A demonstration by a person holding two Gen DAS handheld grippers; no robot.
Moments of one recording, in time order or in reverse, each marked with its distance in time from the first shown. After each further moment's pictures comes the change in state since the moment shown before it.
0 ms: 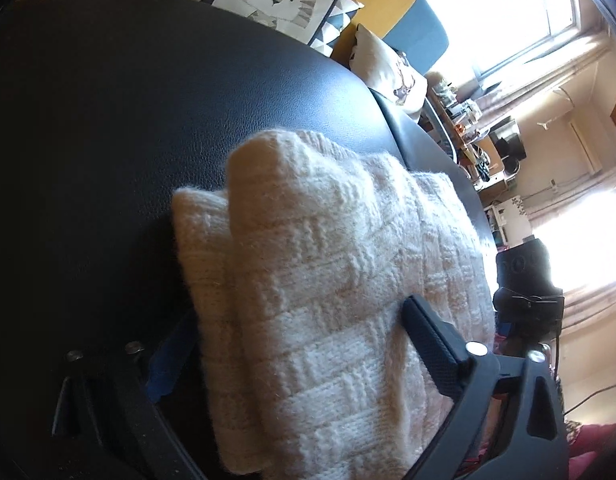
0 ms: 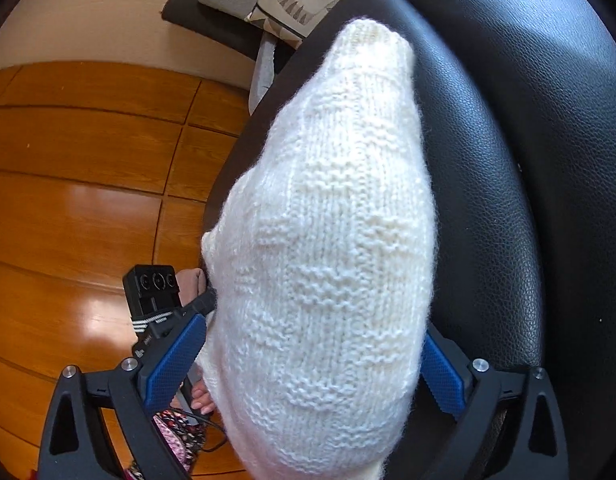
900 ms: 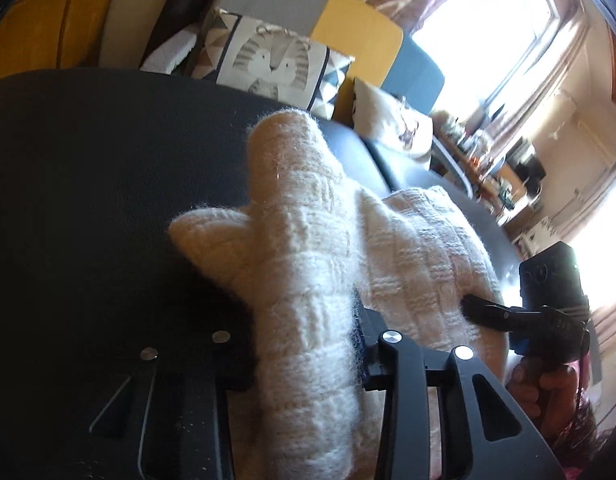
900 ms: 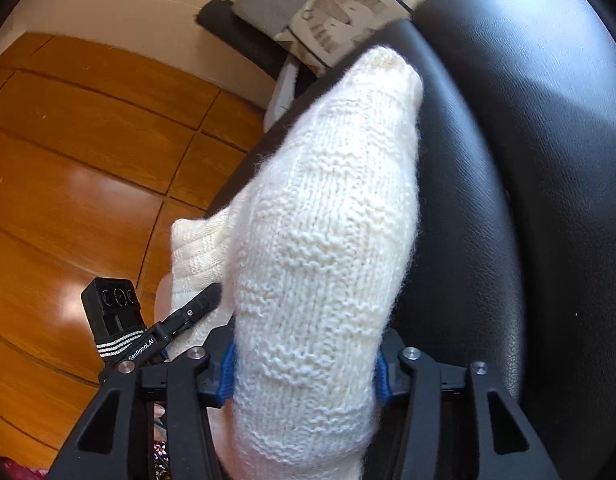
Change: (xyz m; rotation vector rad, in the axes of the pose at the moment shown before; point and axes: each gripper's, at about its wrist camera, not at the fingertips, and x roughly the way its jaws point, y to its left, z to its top) left arm -0.021 -0.056 -0.032 0.080 -0.282 0.132; right arm -0.012 0.029 0.017 -0.146 -0.120 -0.044
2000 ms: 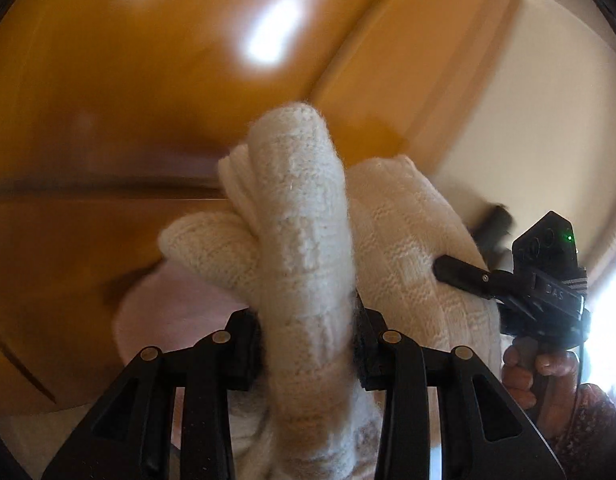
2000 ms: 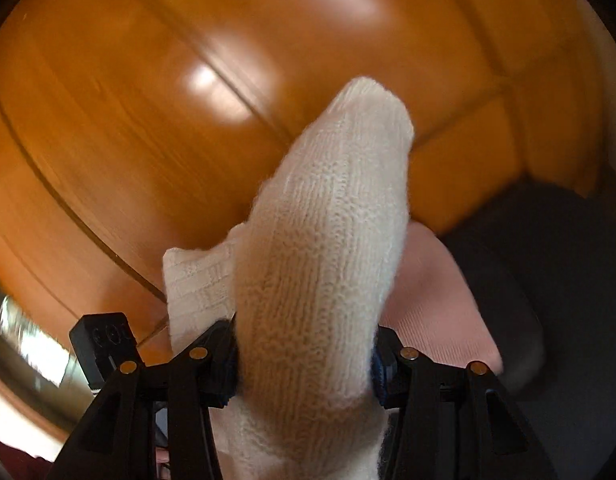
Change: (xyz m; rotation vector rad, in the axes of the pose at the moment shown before) left arm -0.342 0.314 0.016 -0.581 -0.796 0.663; right arm 0.476 0.513 0.089 -0.817 0.577 0.462
